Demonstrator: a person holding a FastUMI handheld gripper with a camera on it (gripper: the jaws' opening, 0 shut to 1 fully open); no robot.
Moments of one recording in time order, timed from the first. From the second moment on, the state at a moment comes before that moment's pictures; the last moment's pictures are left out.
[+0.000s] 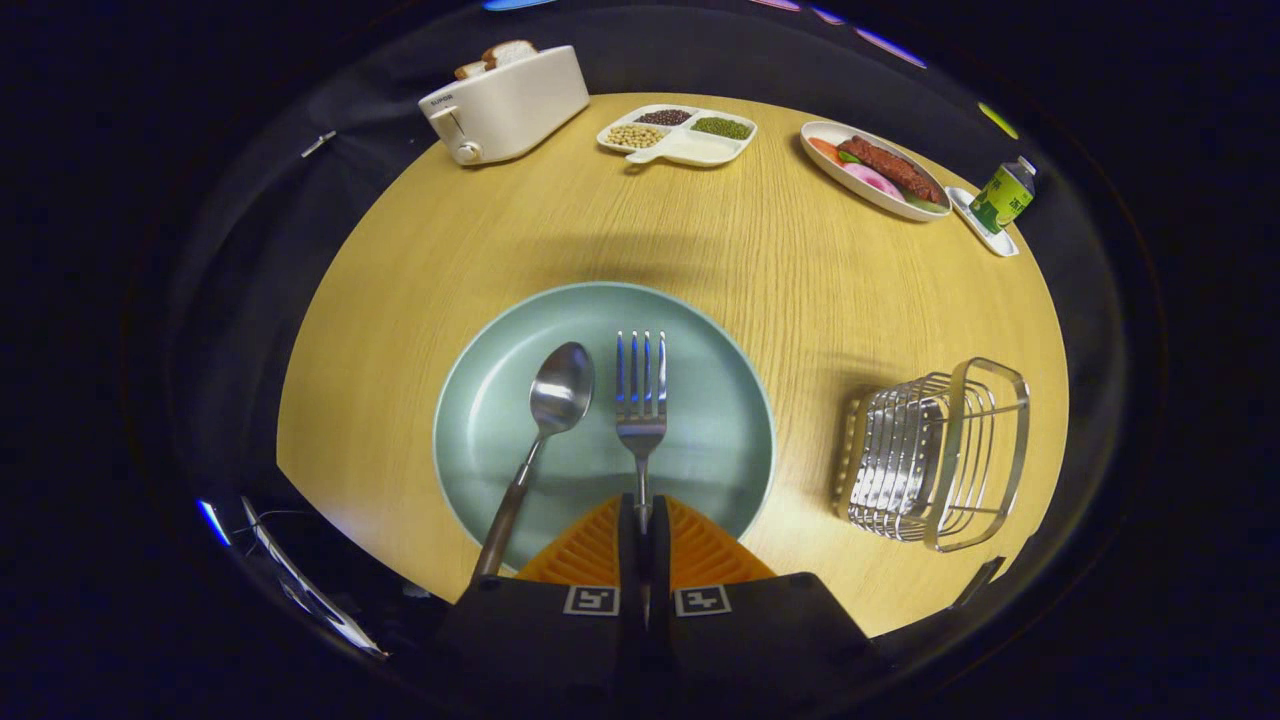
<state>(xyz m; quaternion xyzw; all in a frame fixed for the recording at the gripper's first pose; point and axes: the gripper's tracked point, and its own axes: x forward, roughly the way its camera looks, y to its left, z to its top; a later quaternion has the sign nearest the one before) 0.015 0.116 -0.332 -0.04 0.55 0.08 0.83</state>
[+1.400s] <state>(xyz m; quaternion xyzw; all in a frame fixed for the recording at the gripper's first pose) 0.002 -0.071 -0.273 -0.13 0.73 0.12 0.66</state>
